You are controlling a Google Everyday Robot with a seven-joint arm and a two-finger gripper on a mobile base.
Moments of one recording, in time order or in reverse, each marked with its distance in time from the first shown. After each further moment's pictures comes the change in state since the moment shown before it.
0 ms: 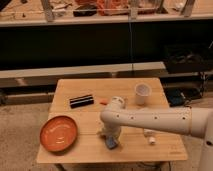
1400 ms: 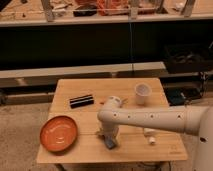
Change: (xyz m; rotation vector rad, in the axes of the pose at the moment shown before) arm -0.003 -0.014 0.003 -0.003 -0.006 -0.045
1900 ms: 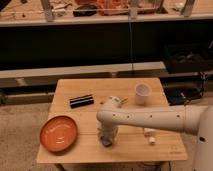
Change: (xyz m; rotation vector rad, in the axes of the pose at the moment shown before) arm -0.003 -0.002 0.000 -0.003 0.005 -0.016
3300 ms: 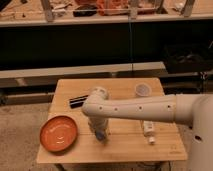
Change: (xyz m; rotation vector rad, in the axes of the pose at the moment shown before) arm -0.018 -0.061 -0.064 -0.011 0.073 -0.132
